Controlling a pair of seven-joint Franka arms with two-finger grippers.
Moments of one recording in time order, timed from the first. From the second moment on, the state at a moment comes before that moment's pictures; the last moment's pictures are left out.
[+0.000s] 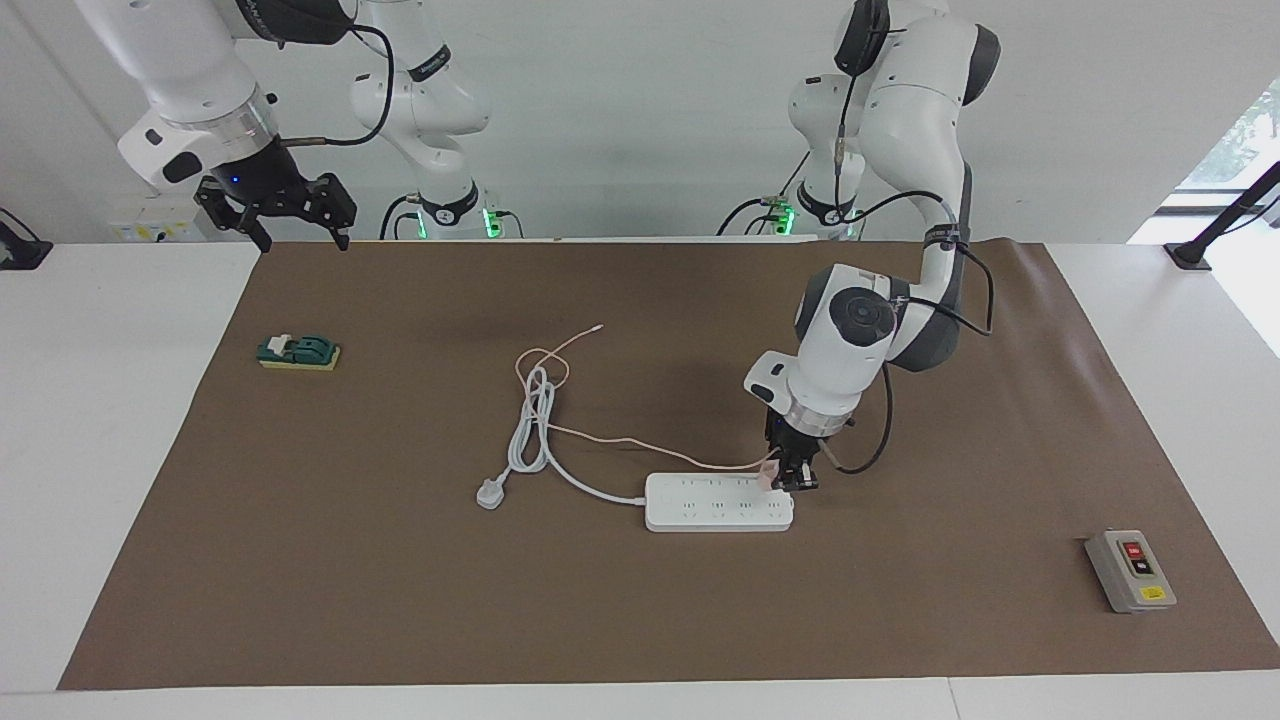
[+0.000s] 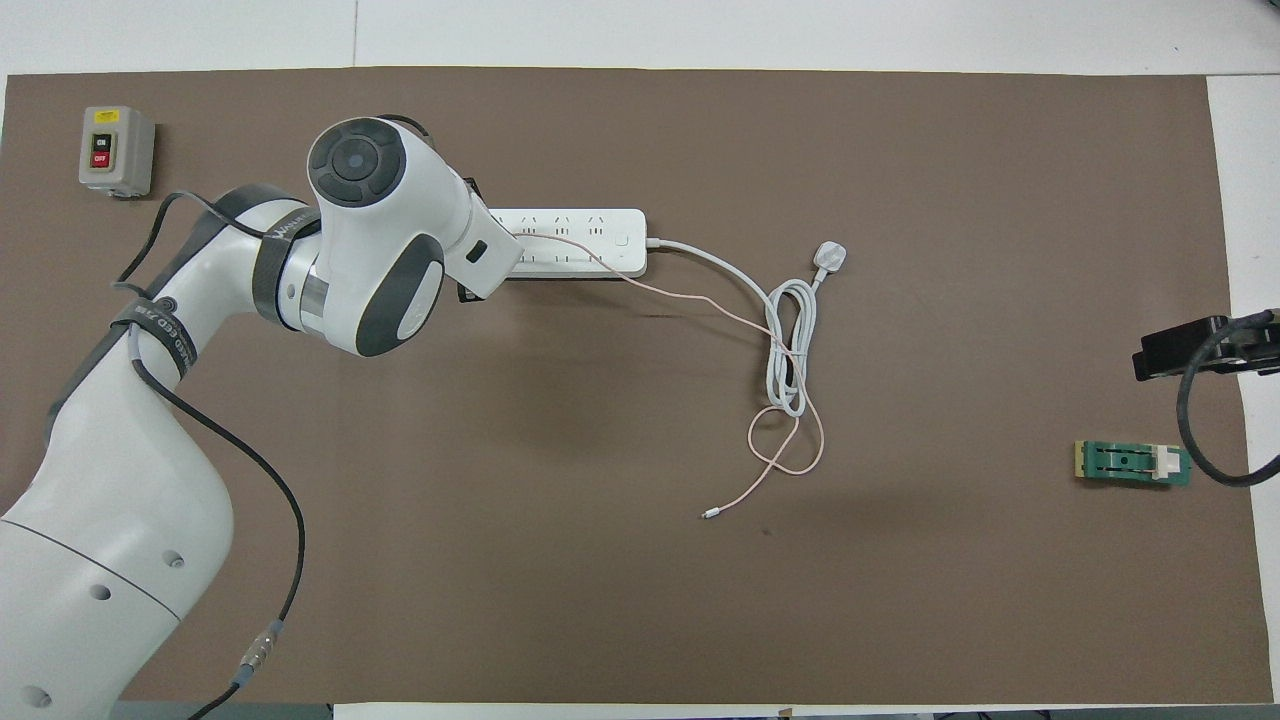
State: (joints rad) left arm -0.17 0.54 -0.30 -1.61 0.20 2.23 1.07; right arm -0.06 -0.10 0.02 -1.67 -0.01 1.49 -0.06
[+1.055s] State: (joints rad) left arm -0.14 0.61 -0.33 -1.52 0.19 2.14 1.15; right arm -0.06 -0.10 0.02 -1.67 -0.01 1.49 -0.06
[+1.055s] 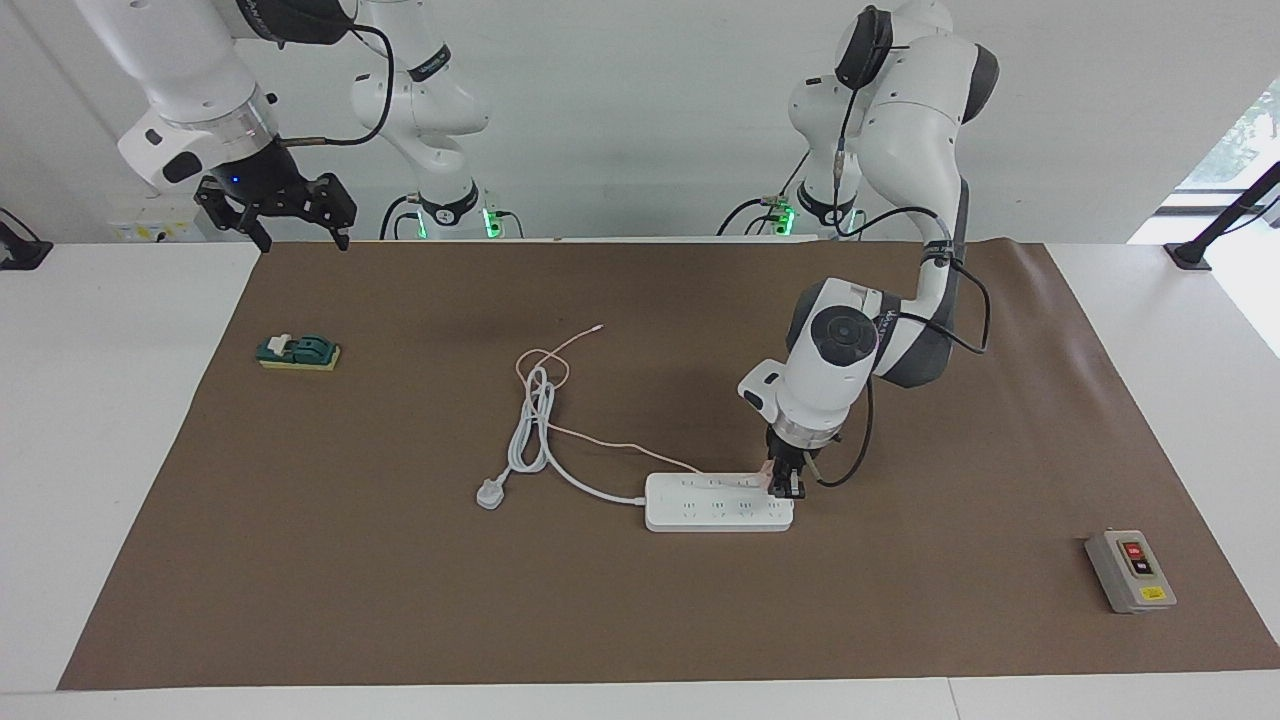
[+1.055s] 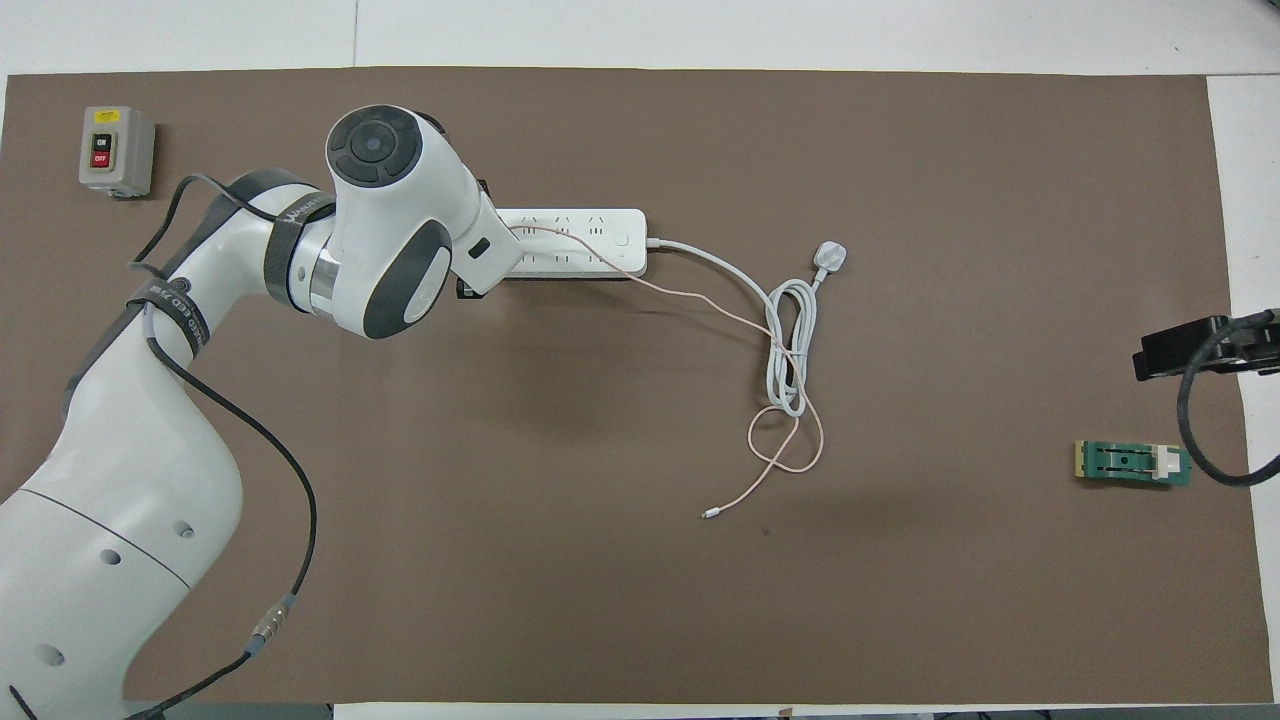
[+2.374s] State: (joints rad) left arm -0.10 0.63 -0.33 -1.43 0.13 2.08 1.15; right arm -0.06 -0.10 0.02 -1.67 -0.01 1.49 -0.06
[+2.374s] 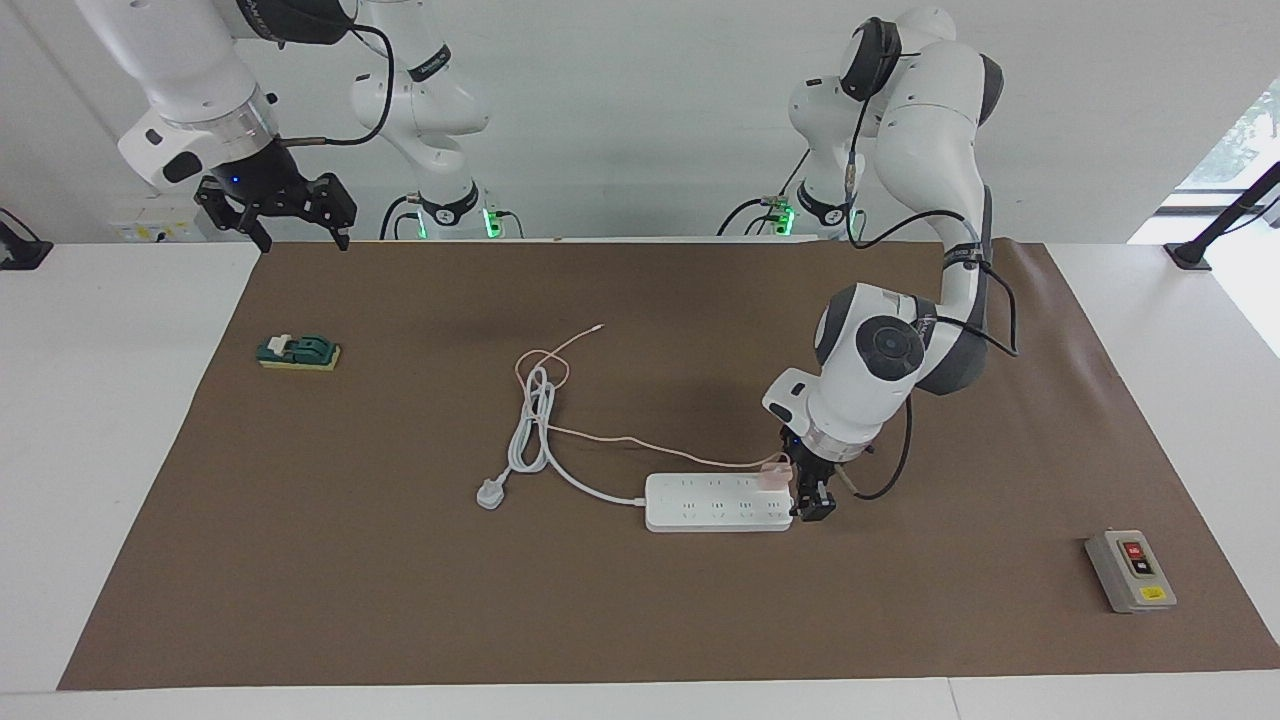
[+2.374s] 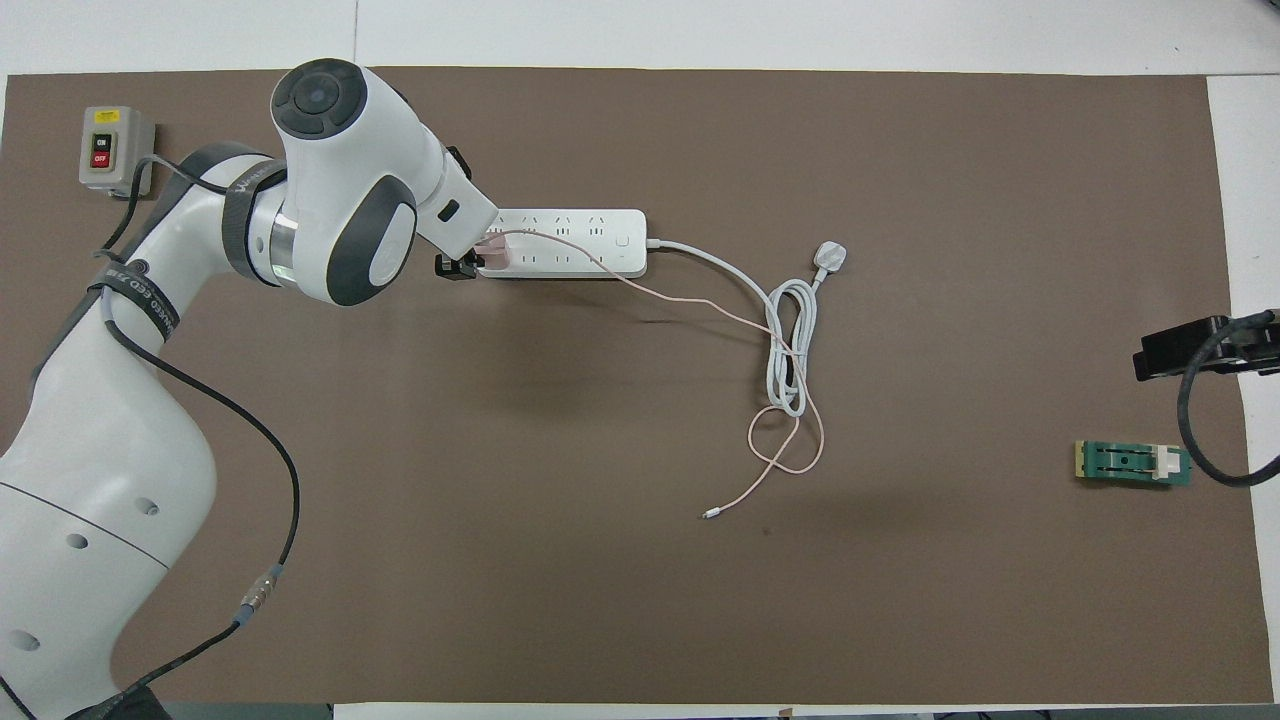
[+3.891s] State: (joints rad) left arm -0.06 0.62 -0.35 -1.50 0.12 2.13 1.27; right arm -0.06 -0.10 0.02 -1.67 -0.01 1.49 -0.06
